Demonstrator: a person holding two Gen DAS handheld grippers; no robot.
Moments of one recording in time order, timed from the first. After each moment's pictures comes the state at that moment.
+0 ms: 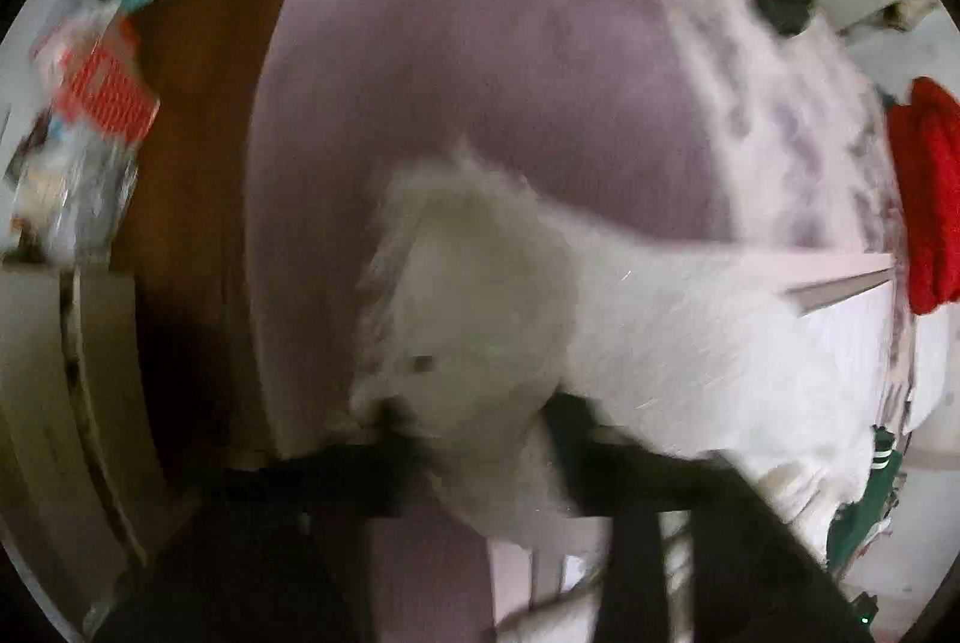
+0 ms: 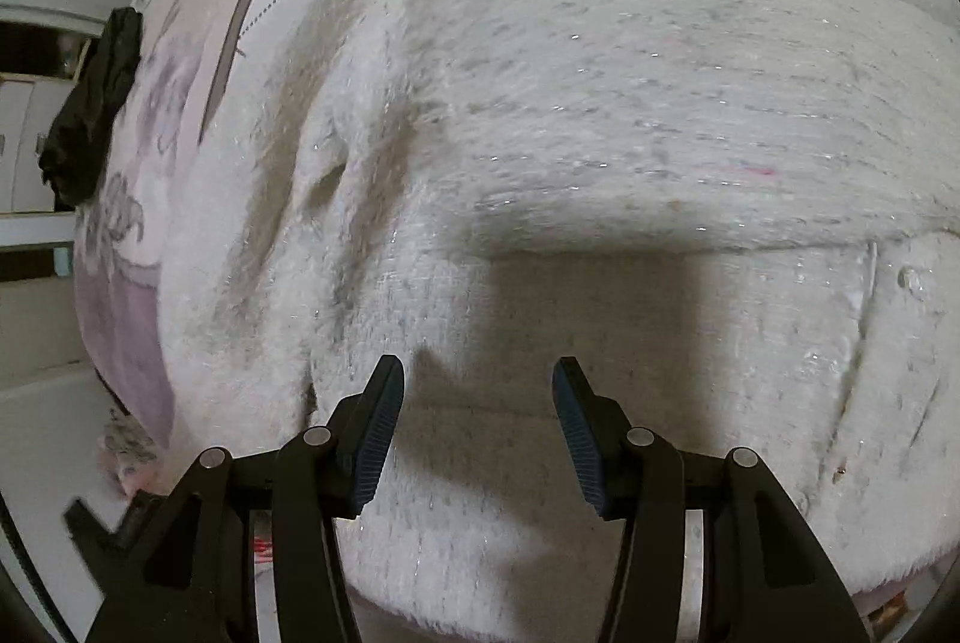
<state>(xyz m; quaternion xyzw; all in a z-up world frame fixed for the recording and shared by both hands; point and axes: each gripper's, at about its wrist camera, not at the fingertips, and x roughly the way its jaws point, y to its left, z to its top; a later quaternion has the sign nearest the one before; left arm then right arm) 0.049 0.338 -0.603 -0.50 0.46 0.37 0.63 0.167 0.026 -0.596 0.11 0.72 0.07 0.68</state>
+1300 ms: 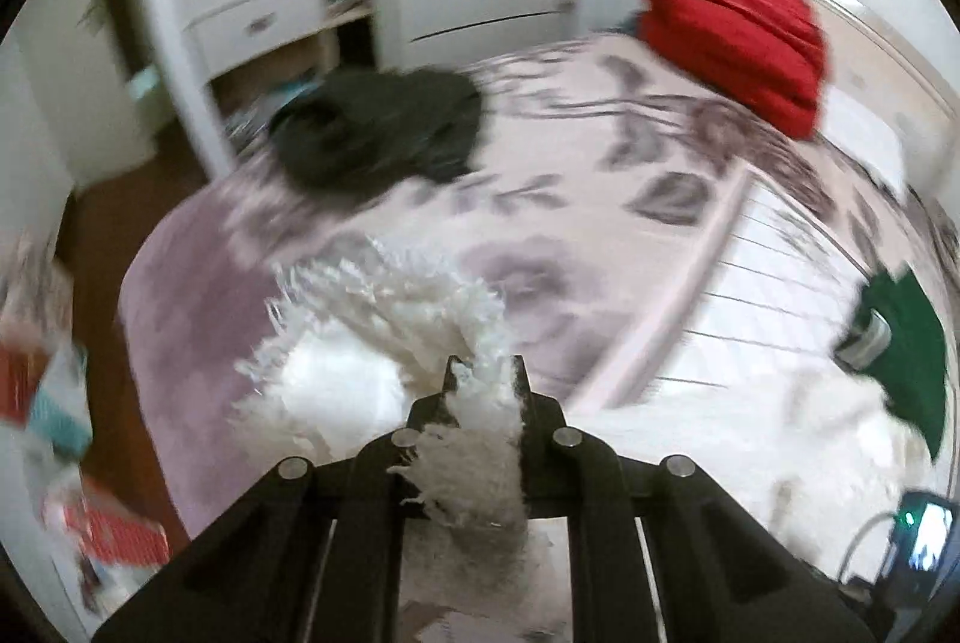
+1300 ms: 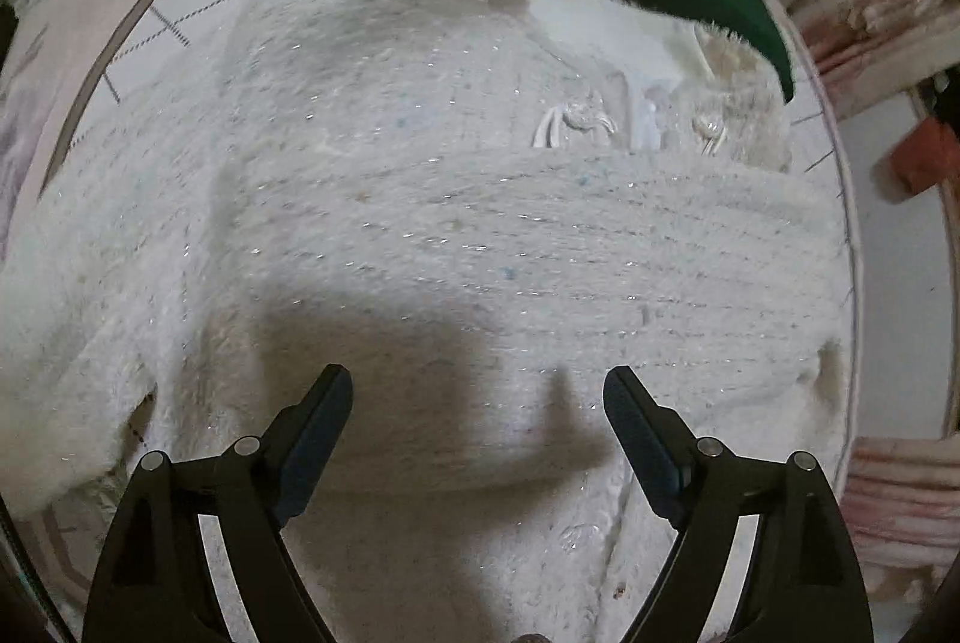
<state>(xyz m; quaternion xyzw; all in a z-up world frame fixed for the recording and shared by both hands) 0.237 0.303 -0.458 -0.15 0.42 0.24 0.86 0.254 0.009 -0.578 -0.08 0.65 -0.10 0.75</state>
